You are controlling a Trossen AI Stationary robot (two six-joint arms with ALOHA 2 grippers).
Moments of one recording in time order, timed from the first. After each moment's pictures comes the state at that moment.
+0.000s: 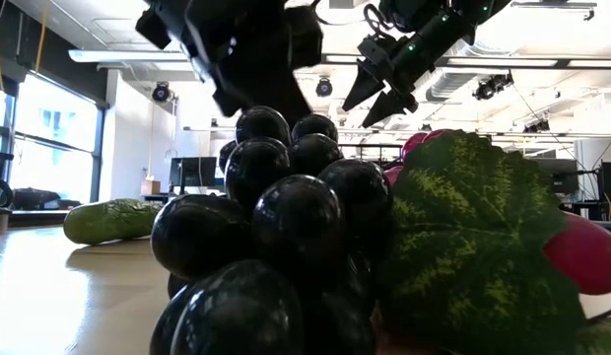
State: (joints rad) left arm -0.10 1.78 1.06 -0.08 0.05 -0.32; right arm -0.39 1.42 1.06 -0.31 0.04 0.20
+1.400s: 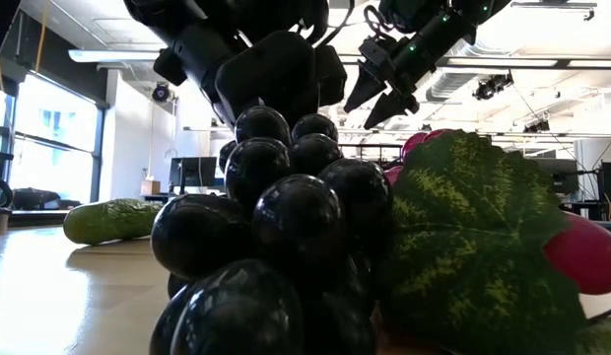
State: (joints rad) left arm -0.09 1.94 1.07 0.05 0.03 -0.29; right arm -0.39 1.42 1.06 -0.33 0.03 0.21
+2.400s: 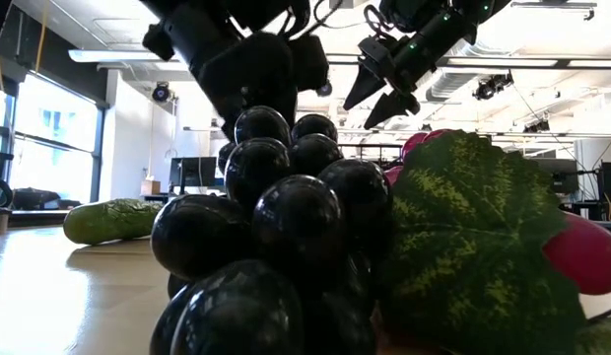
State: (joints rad) left arm -0.08 1.83 1.07 -0.13 -0.07 -0.22; right arm -0.39 1.41 1.06 -0.33 0.01 0.26
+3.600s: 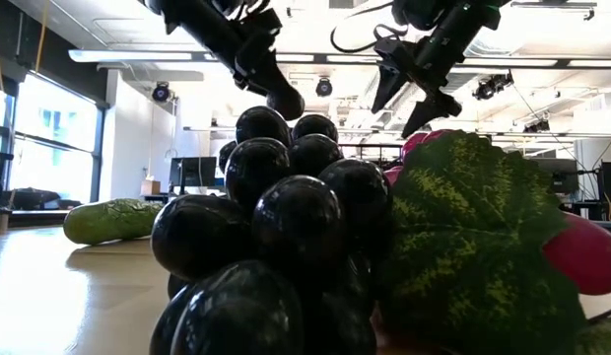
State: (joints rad) left arm 0.45 1.44 1.07 -0.21 -0.07 0.23; right arm -0.38 1.34 1.07 -0.61 0.02 0.60
